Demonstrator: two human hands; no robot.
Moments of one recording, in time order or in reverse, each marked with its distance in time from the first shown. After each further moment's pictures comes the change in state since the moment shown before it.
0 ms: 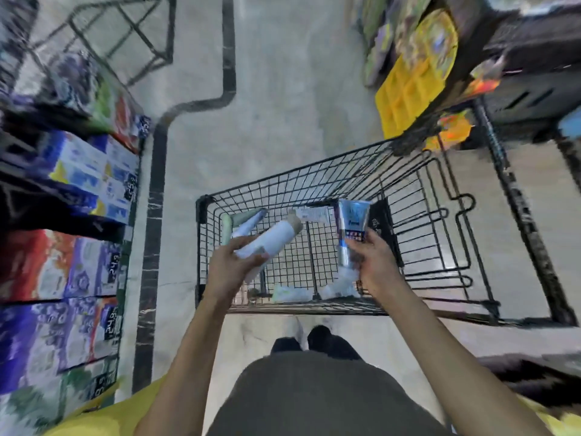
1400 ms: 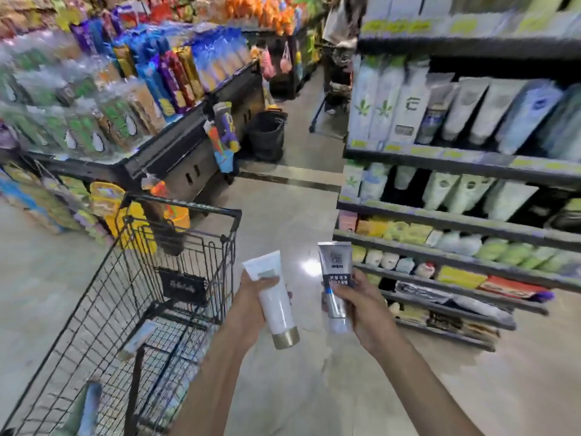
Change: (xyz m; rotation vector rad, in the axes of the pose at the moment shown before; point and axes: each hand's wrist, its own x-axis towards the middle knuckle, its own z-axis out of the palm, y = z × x) left_hand -0.392 -0.011 0.147 -0.011 -1.250 0.023; right_hand -0.526 0.218 -0.087 0.628 0.780 -0.695
